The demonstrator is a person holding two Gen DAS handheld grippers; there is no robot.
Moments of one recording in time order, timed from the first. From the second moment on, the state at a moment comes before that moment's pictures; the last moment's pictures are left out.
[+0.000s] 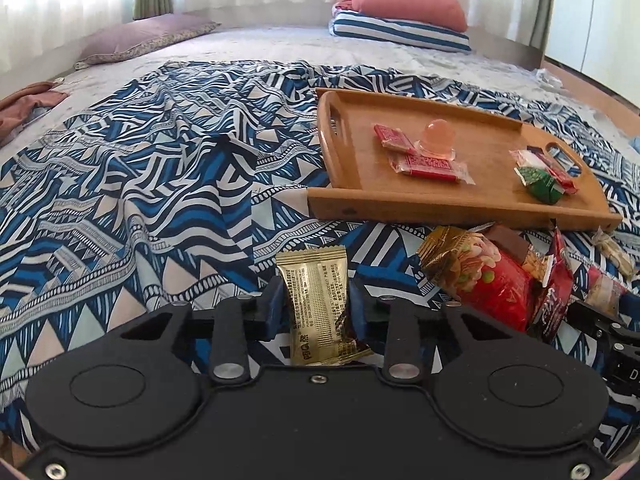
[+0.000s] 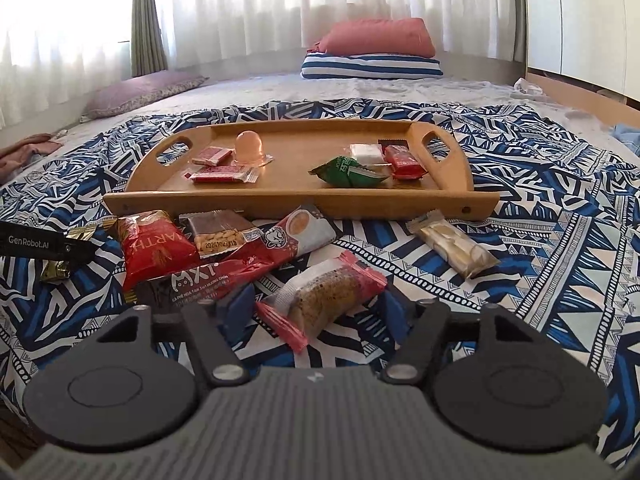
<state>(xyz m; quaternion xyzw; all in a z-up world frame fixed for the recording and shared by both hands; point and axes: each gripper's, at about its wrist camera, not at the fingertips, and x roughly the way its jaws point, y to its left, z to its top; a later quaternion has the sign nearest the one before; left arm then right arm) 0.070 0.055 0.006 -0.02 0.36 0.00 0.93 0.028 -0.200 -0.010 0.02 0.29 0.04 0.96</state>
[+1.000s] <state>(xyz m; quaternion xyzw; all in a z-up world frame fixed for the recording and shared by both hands) 0.046 0.044 0.042 -0.03 0.35 -0.01 0.94 0.009 -0.219 0.020 0.01 0.27 0.03 0.96</state>
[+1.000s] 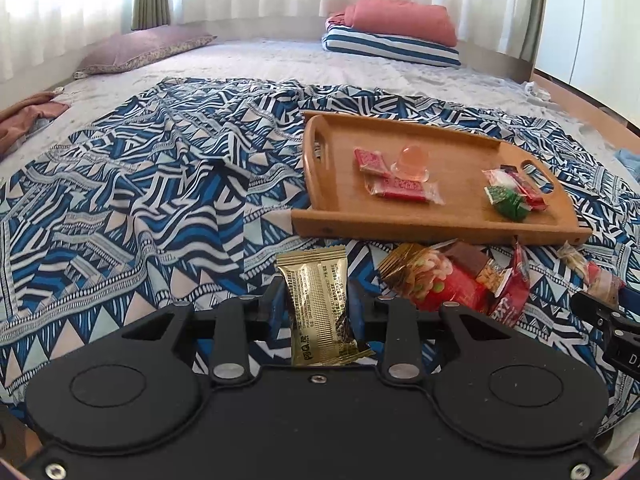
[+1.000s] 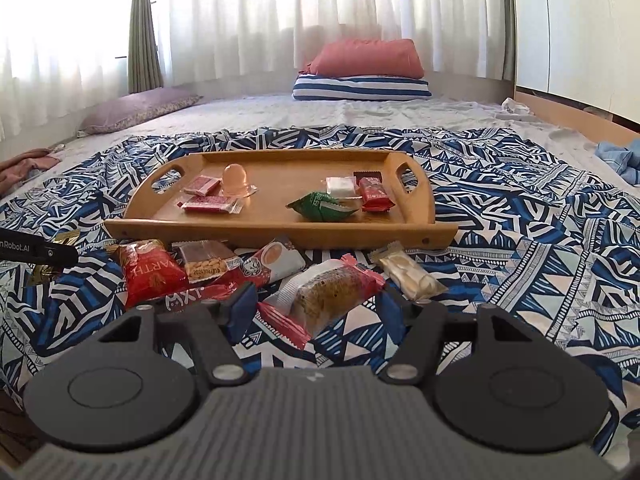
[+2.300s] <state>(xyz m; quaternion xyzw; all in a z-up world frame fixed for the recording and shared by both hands) 0.256 0.007 0.117 -0.04 0.37 -0.10 0.92 0.177 -0.267 0.095 0.05 0.29 0.06 0.96</state>
